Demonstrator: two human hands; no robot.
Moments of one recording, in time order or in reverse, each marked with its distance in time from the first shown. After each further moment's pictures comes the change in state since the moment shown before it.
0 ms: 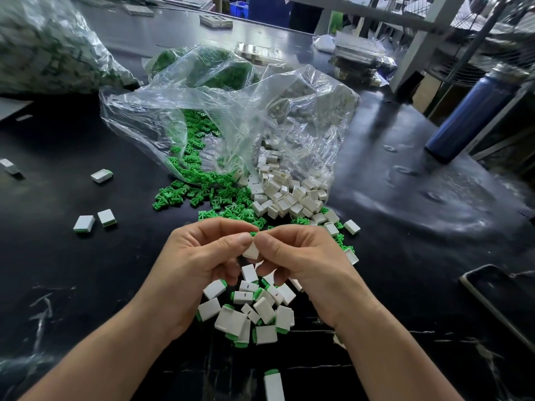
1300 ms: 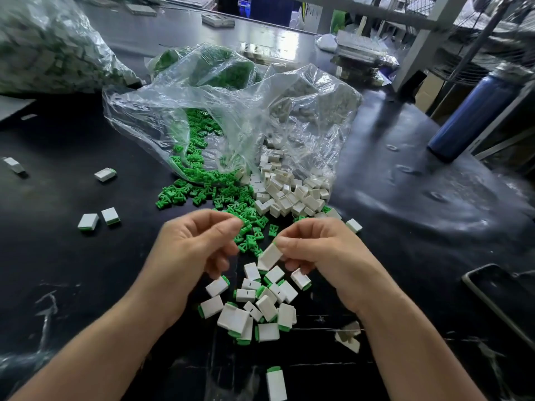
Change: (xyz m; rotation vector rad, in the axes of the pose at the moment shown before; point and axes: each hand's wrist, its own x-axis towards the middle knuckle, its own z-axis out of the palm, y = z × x) left_hand 0.006 0.002 -0.008 0.157 0.174 -0.005; right_hand 0.001 -0.012 -0.015 -0.164 0.074 0.121
